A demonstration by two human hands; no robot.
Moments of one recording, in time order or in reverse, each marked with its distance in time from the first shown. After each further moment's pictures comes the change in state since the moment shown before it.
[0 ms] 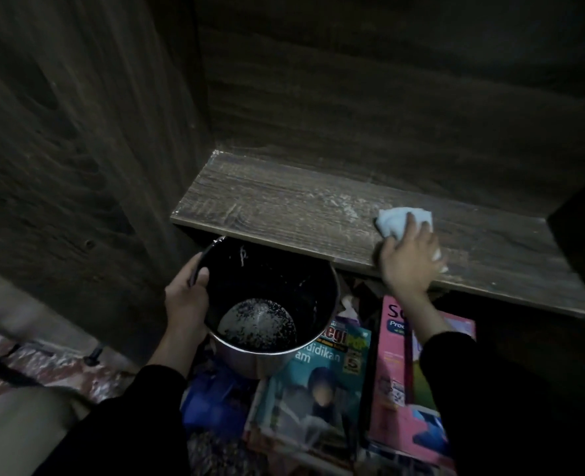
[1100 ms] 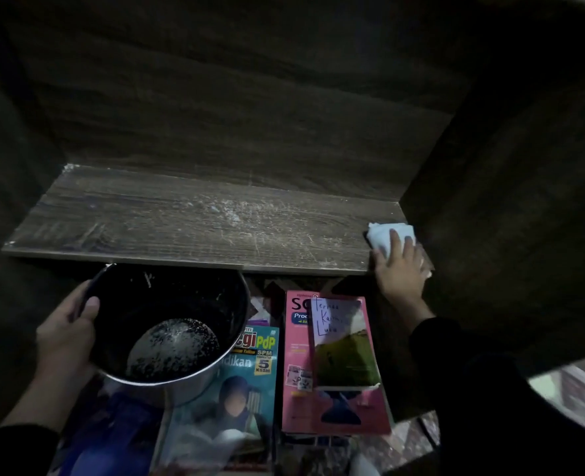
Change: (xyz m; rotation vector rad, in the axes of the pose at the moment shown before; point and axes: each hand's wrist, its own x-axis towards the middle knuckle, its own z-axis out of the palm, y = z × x) left_hand 0.025 -0.042 0.009 0.105 -0.194 -0.037; right_hand 0.035 0.174 -0.072 -0.154 0.012 0.170
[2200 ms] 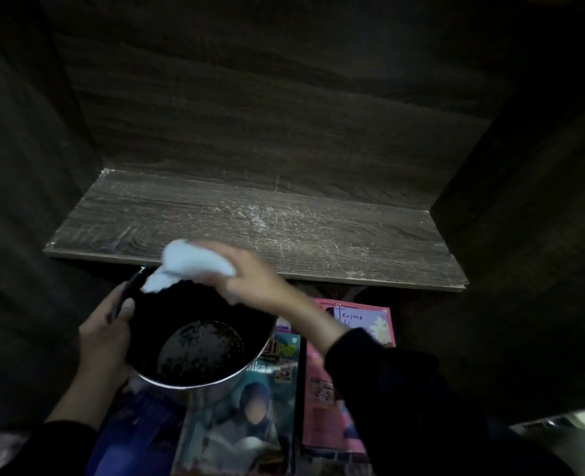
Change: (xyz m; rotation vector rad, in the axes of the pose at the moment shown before) left_hand -0.032 0.030 0.022 -0.045 0.079 0.010; right_hand -0.114 -0.216 0.000 0.696 -0.681 -0.820
